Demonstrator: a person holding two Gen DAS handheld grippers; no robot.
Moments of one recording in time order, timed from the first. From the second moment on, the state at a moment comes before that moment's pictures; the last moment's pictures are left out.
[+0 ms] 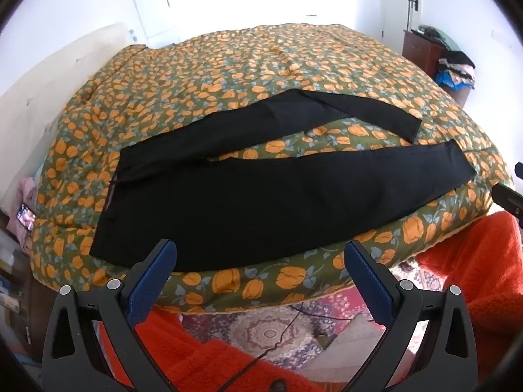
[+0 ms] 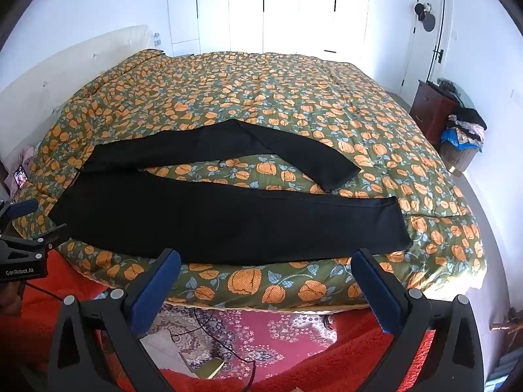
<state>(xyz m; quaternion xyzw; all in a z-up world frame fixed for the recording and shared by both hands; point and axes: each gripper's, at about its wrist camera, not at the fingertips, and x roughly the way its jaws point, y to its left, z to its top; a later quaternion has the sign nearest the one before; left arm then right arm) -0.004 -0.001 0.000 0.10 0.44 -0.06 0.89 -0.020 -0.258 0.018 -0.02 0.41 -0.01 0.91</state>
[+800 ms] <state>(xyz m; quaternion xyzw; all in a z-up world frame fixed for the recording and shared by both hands) -0.003 -0.004 0.001 0.10 0.43 -0.06 0.89 -0.023 -0.252 0.020 -0.06 0.40 -0.03 0.91</state>
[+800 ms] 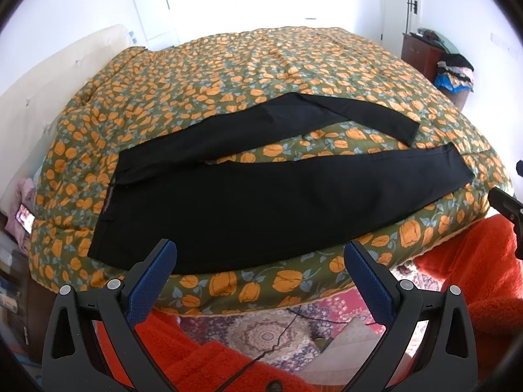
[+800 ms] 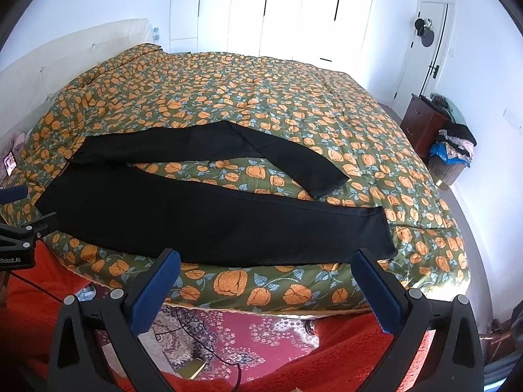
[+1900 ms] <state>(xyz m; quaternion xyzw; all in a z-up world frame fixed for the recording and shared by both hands) -0.004 -0.002 -0.004 0.10 0.44 -0.06 0.89 -0.022 -0.245 0.016 -0.08 0.40 -0.03 0.91</state>
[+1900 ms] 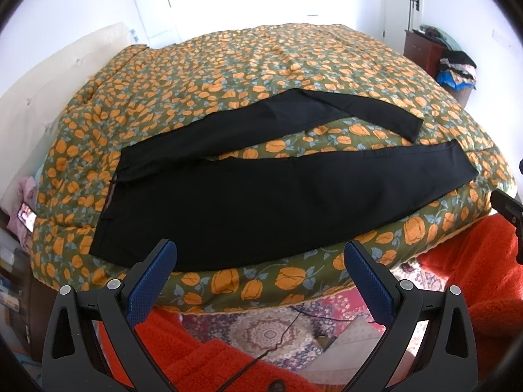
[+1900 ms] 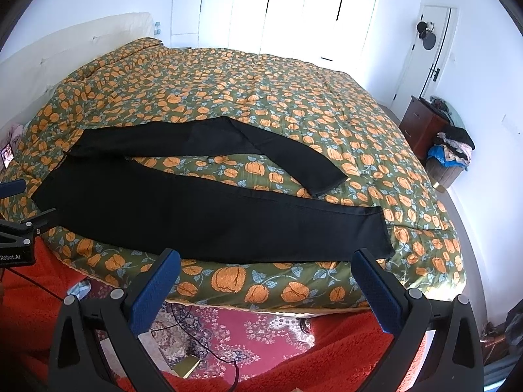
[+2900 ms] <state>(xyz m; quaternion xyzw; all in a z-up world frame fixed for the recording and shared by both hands) -0.004 0.001 -0.006 0.11 0.44 -0.05 0.89 -0.021 -0.244 0.013 -0.08 0.41 -0.03 0.91</state>
